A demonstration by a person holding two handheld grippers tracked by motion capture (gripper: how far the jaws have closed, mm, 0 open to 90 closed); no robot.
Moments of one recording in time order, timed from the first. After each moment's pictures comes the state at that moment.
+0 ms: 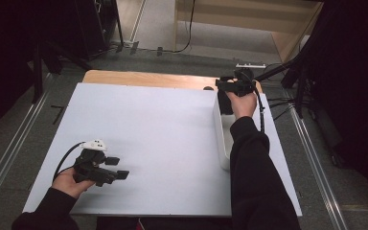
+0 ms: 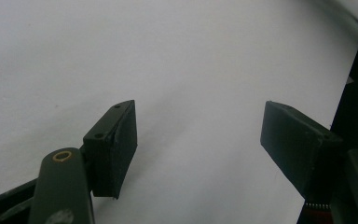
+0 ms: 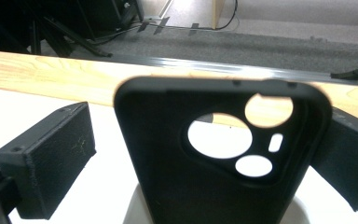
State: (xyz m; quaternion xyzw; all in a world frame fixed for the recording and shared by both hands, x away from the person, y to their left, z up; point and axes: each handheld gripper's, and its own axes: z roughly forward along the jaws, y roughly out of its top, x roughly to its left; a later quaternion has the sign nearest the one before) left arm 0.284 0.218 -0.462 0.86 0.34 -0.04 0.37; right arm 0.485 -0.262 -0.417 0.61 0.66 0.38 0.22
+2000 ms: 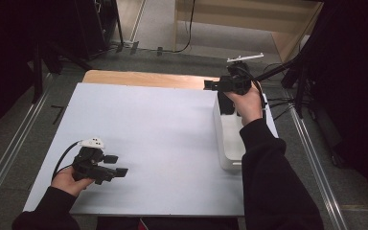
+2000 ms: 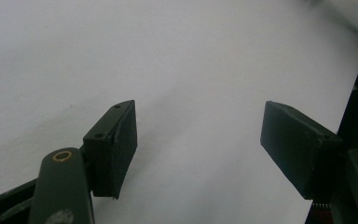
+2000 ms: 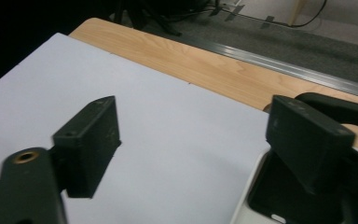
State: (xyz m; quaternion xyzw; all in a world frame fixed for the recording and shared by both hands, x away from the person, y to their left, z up) left arm 0.288 0.221 -0.461 0.86 0.35 -0.04 0.38; right arm 0.439 -0.225 -0.351 0.50 0.75 0.41 0.14
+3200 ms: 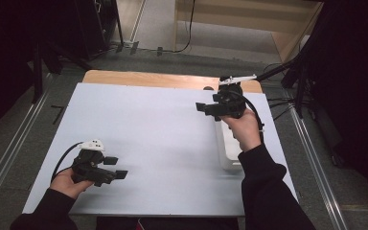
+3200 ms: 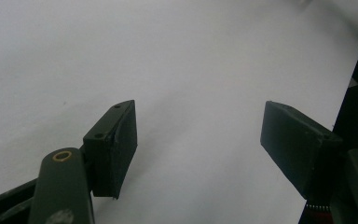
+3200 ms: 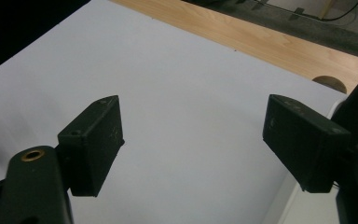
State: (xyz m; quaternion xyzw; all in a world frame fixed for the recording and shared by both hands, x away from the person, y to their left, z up) left arm 0.282 0.221 -0.460 0.86 0.34 -0.03 0.37; right arm 0.376 -0.198 -0.366 0.46 0.78 0.41 0.13
